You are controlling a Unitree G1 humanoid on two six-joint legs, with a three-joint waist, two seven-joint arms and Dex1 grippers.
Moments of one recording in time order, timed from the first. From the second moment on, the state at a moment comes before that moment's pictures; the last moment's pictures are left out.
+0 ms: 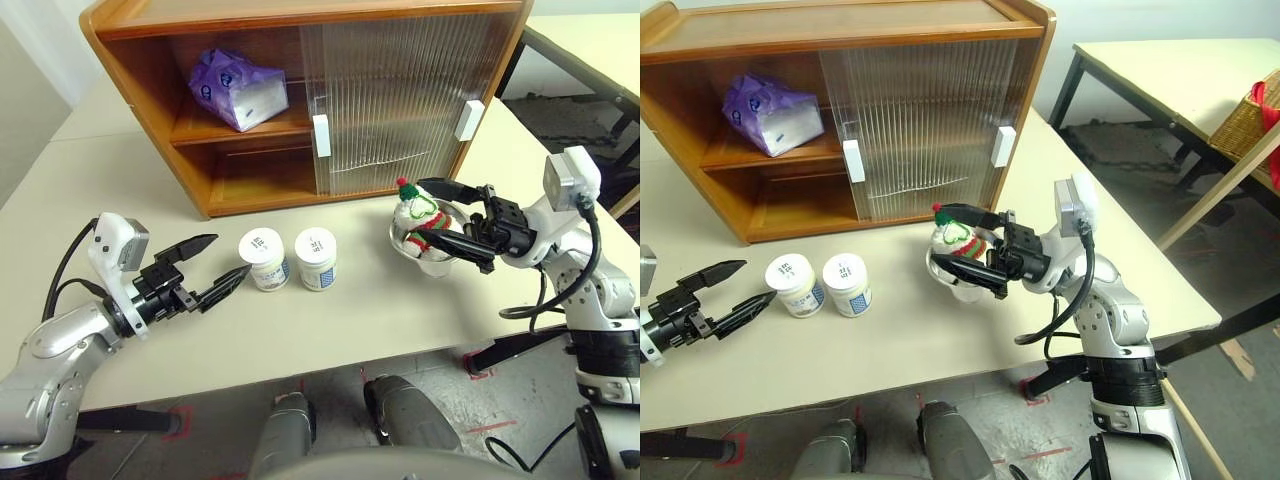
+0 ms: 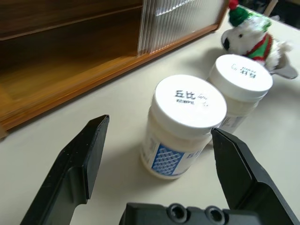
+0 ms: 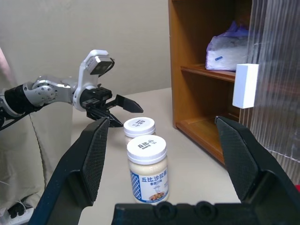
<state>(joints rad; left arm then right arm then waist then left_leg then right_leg) 0.24 0.69 0.40 -0.43 -0.59 0.43 -0.83 -0.36 -0.51 -0.09 -0.07 0.76 0.30 1.26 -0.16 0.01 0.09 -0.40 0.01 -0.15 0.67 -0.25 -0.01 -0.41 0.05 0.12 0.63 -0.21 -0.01</state>
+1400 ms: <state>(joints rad) 0.05 0.56 0.08 -0.07 -0.35 0.26 -0.81 -0.37 -0.51 -0.09 -0.14 0.77 0.36 1.19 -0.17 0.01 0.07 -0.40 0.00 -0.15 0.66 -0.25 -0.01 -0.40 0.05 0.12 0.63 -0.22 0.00</state>
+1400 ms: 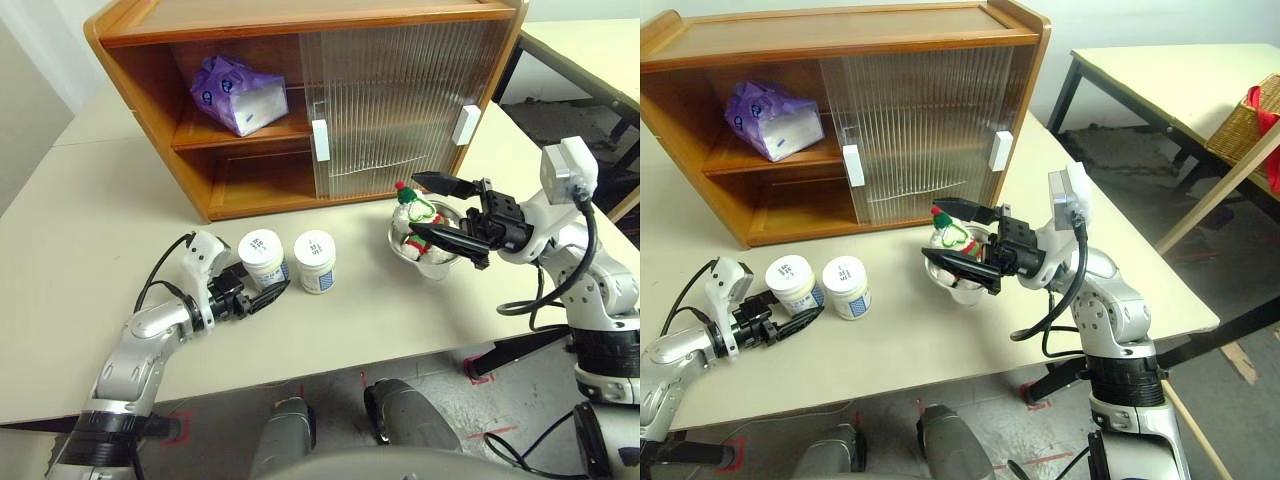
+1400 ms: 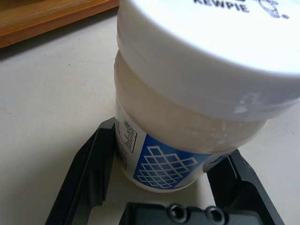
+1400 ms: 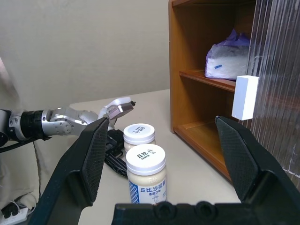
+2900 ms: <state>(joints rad) -0.73 0.37 0.07 0.86 -0.08 -0.02 -0.40 -0.33 -0.53 -0.11 -0.17 0.77 0.36 1.18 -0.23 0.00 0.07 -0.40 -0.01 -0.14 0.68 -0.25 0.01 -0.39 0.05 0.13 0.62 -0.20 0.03</state>
